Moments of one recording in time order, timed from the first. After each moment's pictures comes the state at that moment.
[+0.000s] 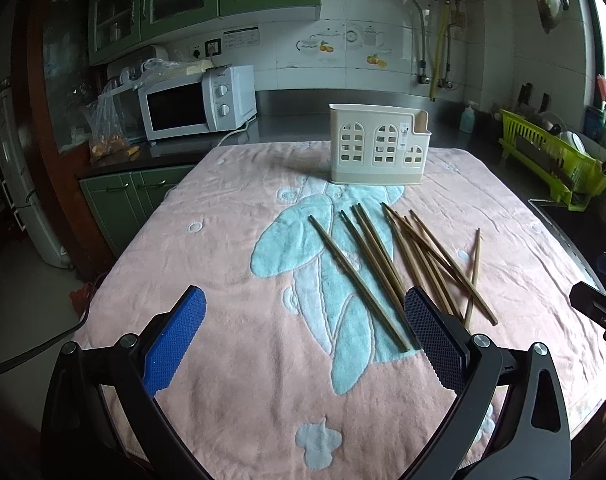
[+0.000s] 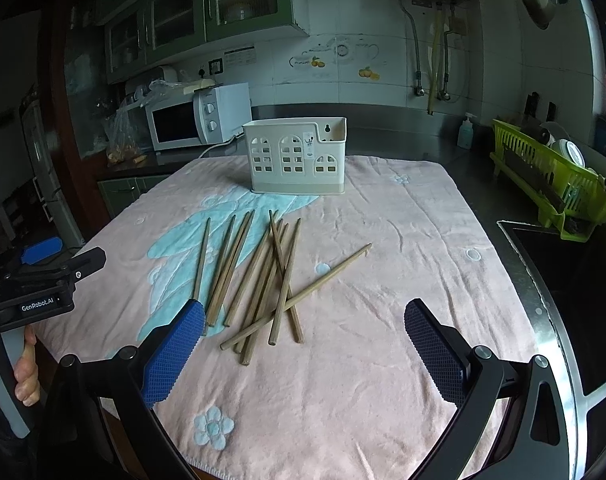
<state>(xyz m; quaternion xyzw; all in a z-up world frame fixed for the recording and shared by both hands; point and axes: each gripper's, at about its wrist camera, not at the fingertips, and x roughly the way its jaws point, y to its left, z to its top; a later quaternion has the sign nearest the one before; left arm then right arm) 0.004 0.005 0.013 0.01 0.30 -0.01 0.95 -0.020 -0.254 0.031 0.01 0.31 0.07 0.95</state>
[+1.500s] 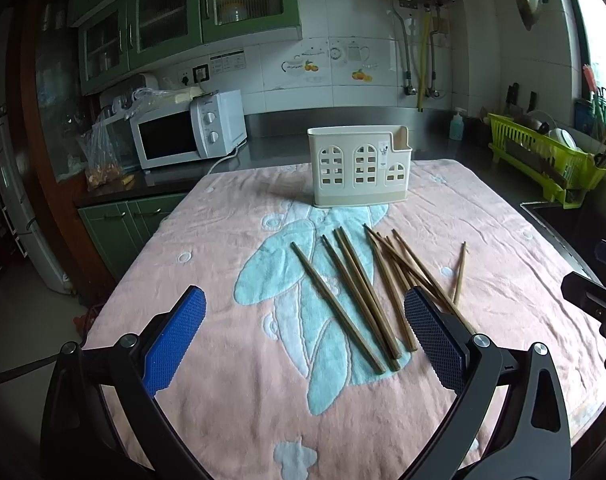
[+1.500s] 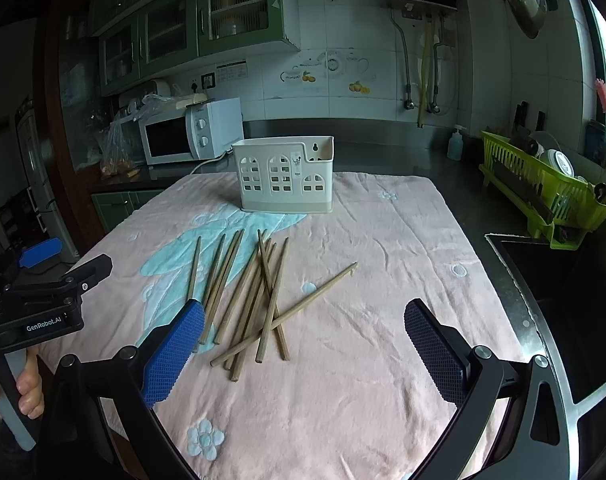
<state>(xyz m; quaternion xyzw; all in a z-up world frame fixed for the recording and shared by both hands) 0.001 -0.025 0.032 0.04 0.27 -0.02 0.96 -0.023 -0.266 0.048 0.01 0.29 0.06 0.96</state>
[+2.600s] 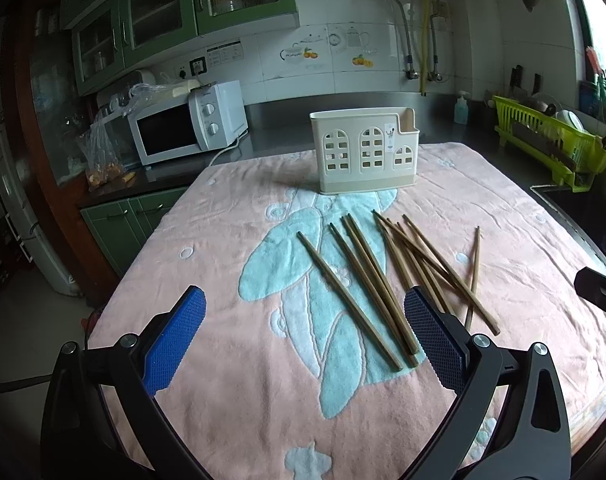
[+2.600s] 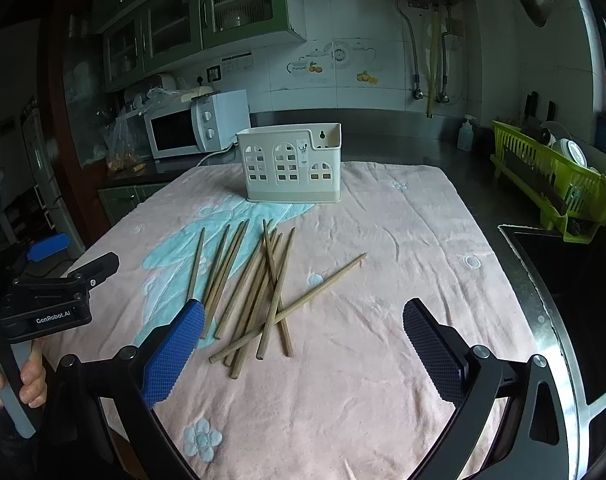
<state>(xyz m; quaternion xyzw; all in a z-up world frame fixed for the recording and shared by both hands) 0.018 -0.024 0.018 0.06 0.29 -0.02 0.96 -0.009 -0.267 0.031 0.02 0.31 0.08 0.95</state>
